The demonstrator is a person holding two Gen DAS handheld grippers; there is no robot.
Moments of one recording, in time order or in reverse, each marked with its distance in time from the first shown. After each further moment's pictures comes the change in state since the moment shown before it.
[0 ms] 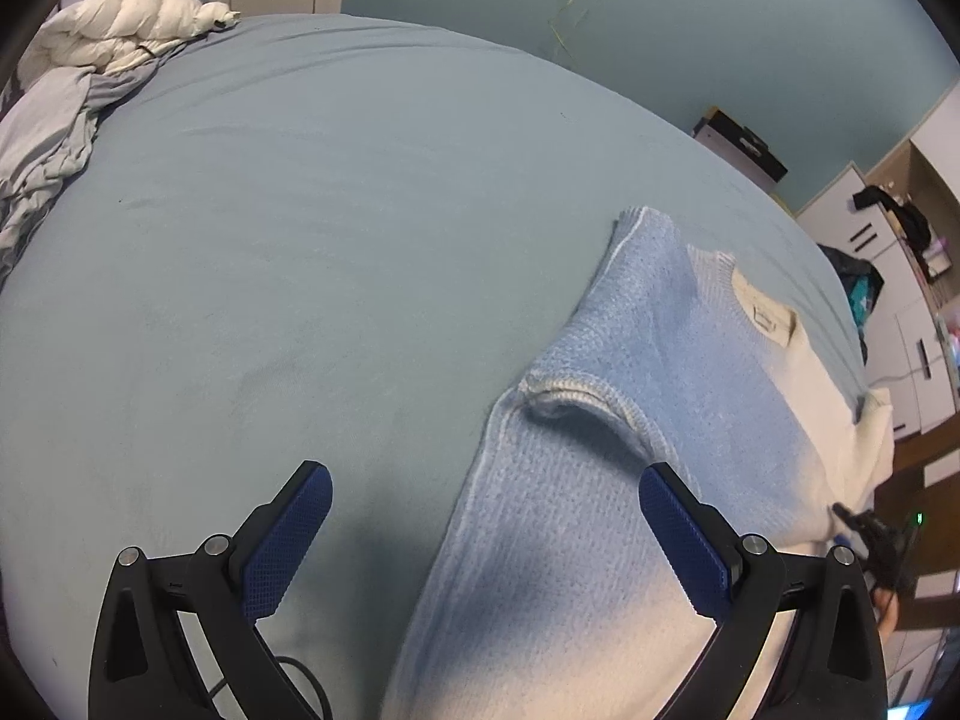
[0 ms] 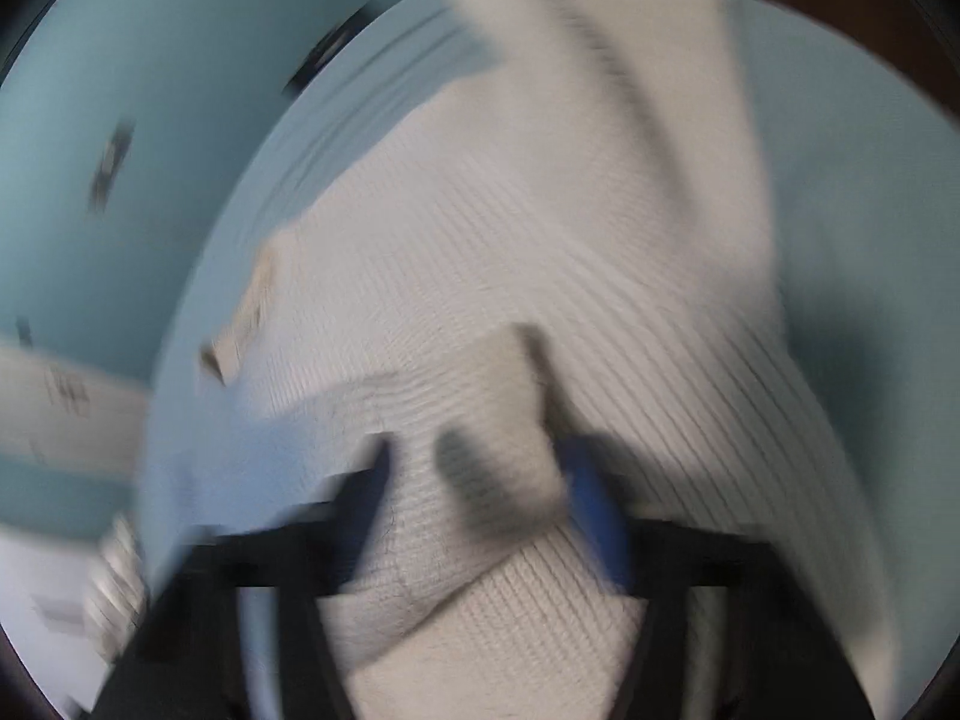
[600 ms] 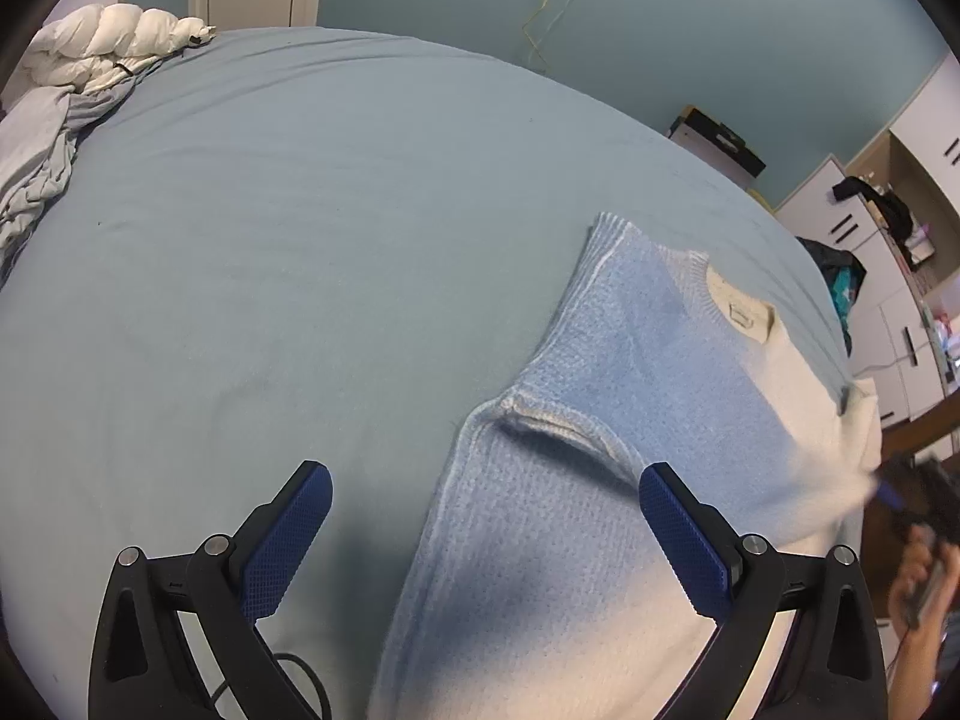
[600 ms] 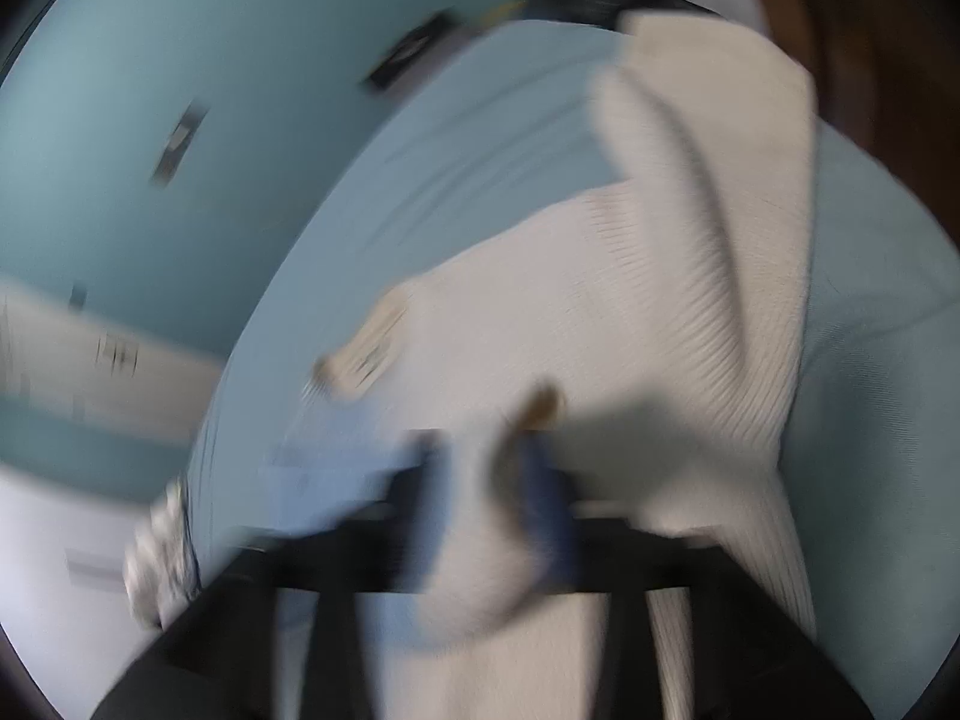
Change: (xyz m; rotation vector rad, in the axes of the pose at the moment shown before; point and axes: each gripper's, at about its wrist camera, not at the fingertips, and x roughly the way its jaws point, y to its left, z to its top) left arm -0.003 -0.016 0.000 0.040 -0.014 -0.031; right arm -0.063 0.011 0.068 0.051 -0.010 0.123
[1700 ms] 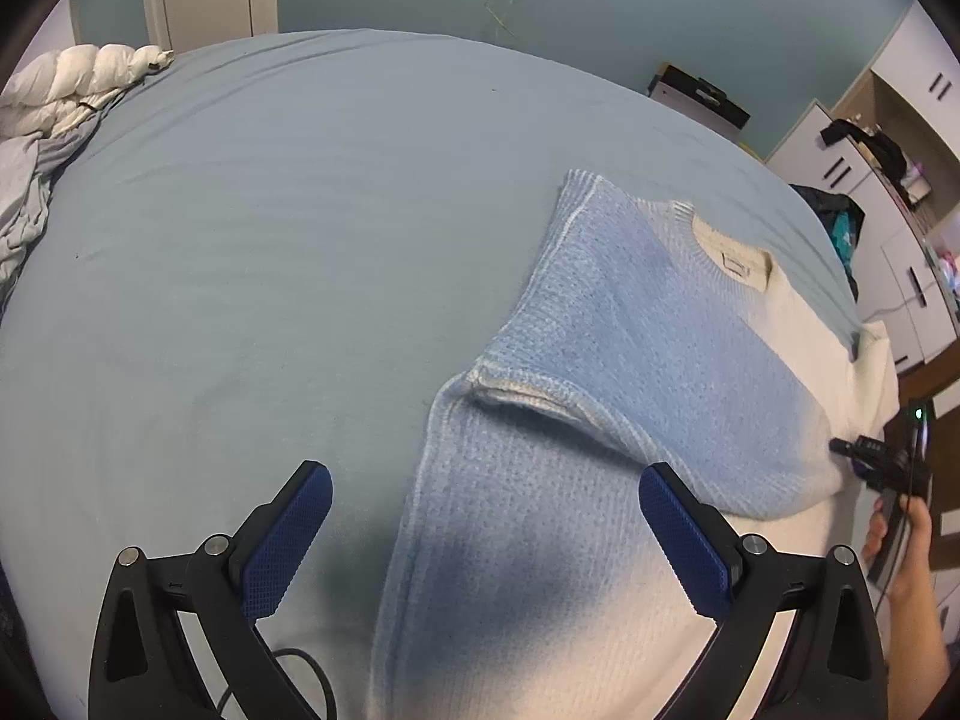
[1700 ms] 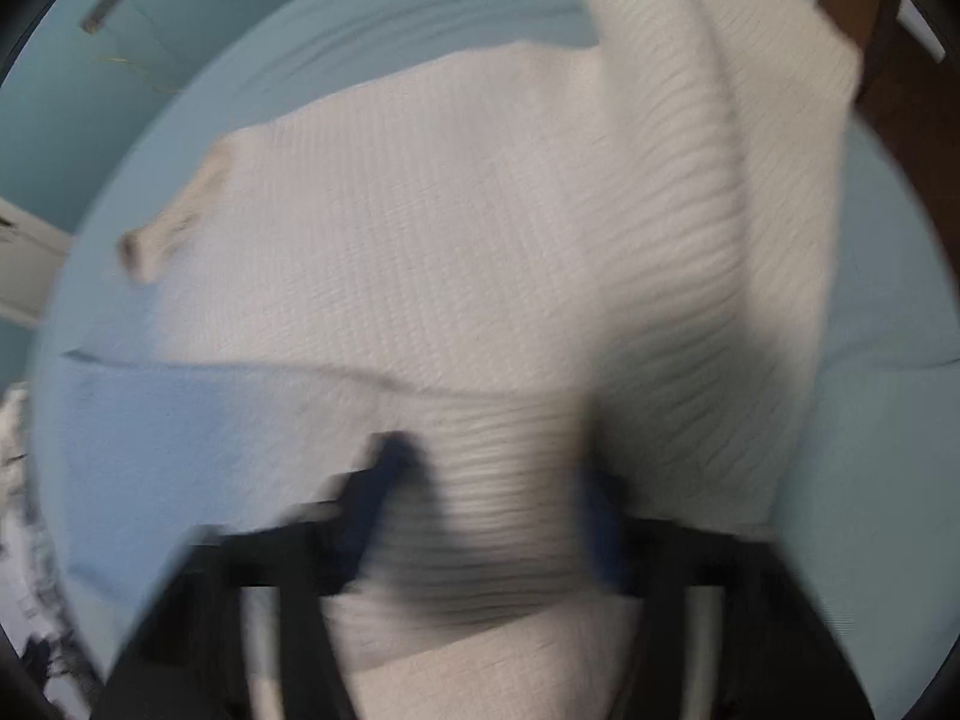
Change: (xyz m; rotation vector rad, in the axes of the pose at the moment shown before) left arm 0.015 -0.031 -0.009 0.111 0.042 0.026; right arm 0.136 0.030 -0.024 -0.299 0.122 -0.379
